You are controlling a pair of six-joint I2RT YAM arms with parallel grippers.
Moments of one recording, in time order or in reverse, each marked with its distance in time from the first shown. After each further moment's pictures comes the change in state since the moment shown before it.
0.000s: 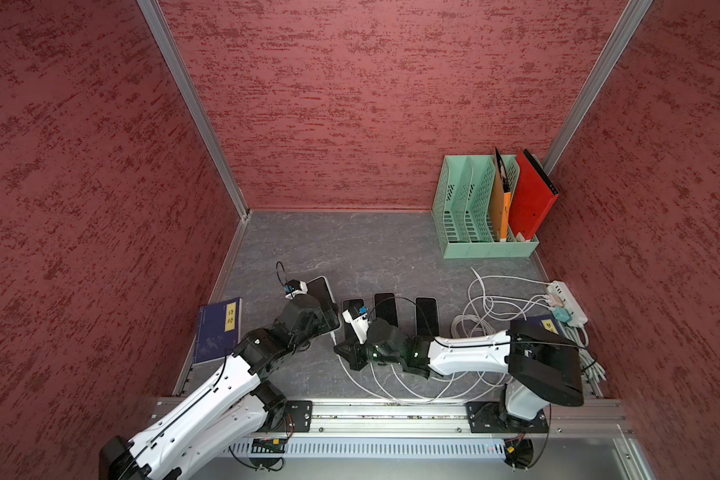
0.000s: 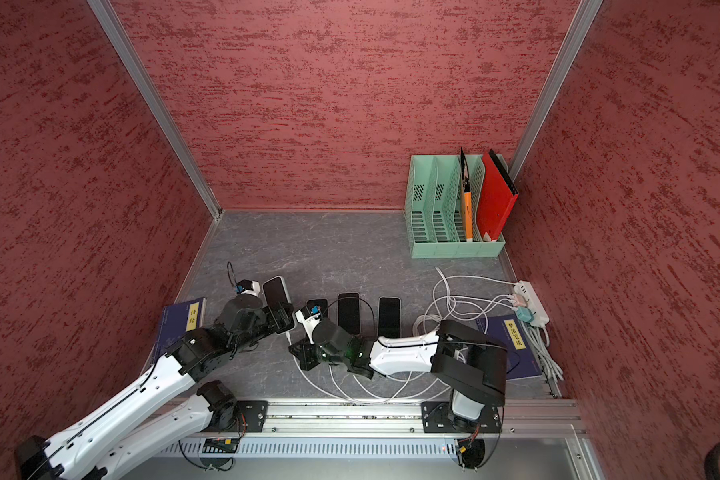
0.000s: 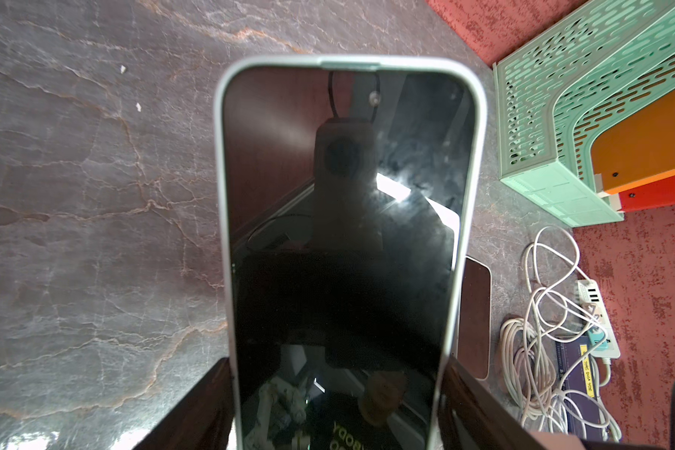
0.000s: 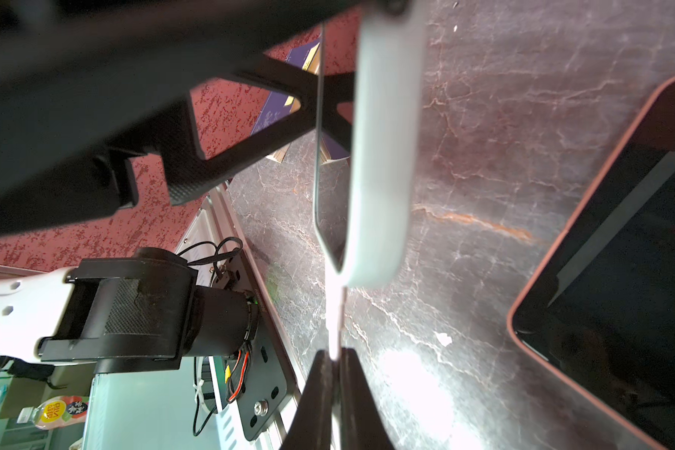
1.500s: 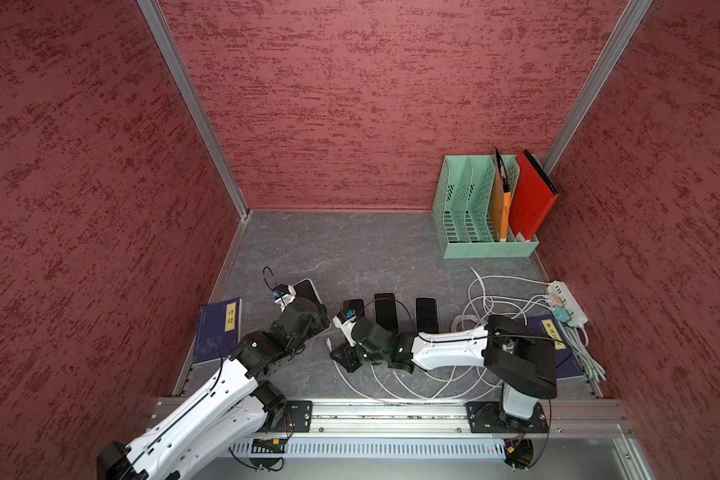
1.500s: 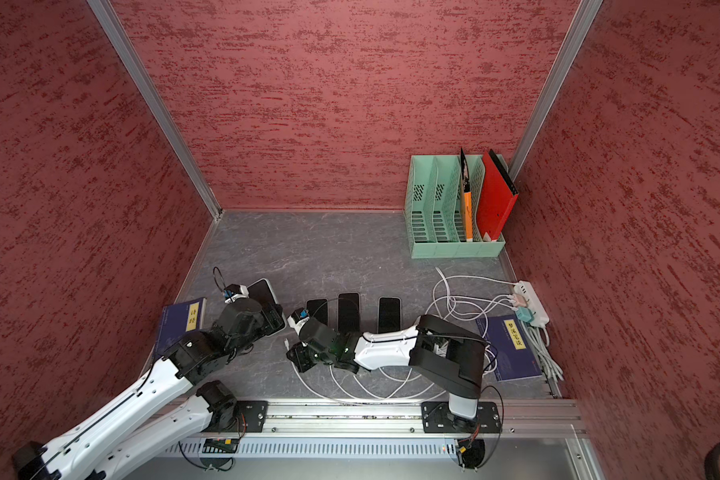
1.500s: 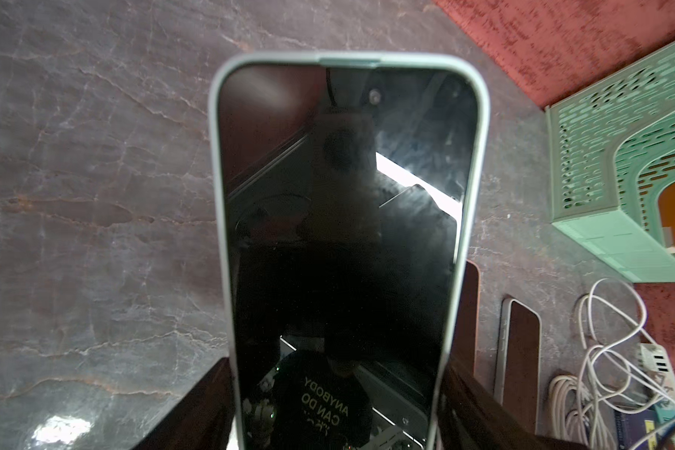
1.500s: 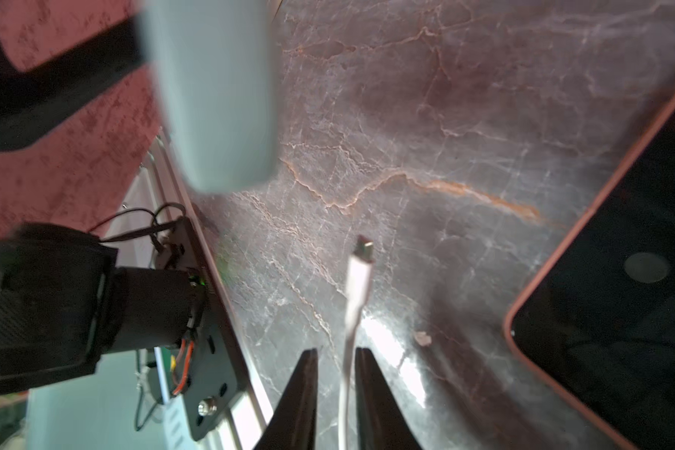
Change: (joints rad) left arm 0.006 -0.001 -0.022 -0.088 -0.124 -0.056; right arm -0.010 0.140 0.130 -0.169 -0.023 -0.060
